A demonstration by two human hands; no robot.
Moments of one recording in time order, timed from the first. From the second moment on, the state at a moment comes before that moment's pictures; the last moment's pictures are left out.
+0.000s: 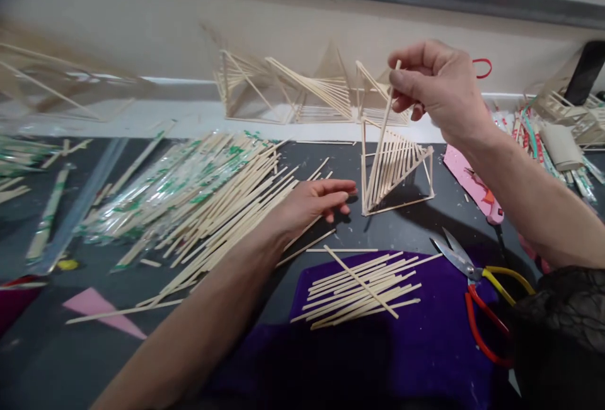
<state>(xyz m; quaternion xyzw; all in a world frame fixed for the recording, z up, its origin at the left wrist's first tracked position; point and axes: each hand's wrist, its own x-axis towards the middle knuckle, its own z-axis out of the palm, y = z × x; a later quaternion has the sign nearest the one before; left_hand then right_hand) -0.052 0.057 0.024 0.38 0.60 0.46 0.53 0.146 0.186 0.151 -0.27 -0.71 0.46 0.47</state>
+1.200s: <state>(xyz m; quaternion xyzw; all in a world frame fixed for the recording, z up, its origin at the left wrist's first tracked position) -0.041 0.068 -0.002 0.34 0.56 0.41 0.64 0.116 0.222 0.103 -0.31 -0.73 0.54 0.27</state>
